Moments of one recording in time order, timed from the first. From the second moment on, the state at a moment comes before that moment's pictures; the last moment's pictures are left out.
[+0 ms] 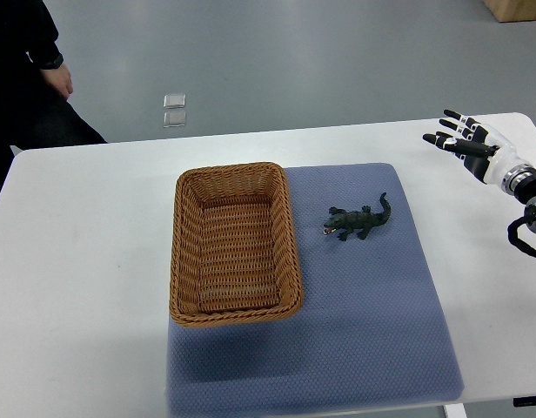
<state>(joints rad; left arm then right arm) -0.01 0.00 -0.05 -0.14 0.07 0.11 0.01 0.84 -0.42 0.22 0.48 0.12 0.23 0.31</state>
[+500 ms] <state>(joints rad) -0.01 0.00 -0.05 -0.14 0.06 0.11 0.01 0.85 -0.44 0.21 0.48 0.10 0.24 0.31</state>
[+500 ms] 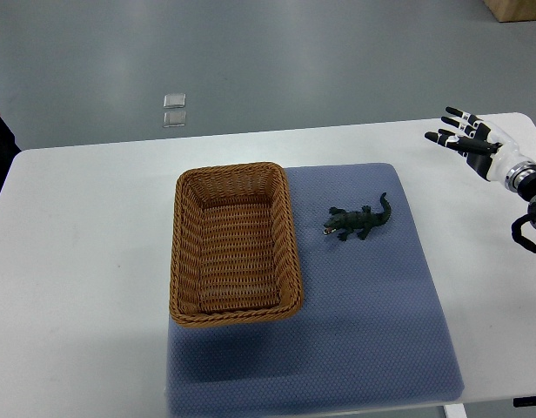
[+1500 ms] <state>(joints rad) -0.01 0.00 -0.05 -0.14 0.06 0.11 0.01 1.05 -0.57 0.21 0.79 -1.16 0.24 0.61</state>
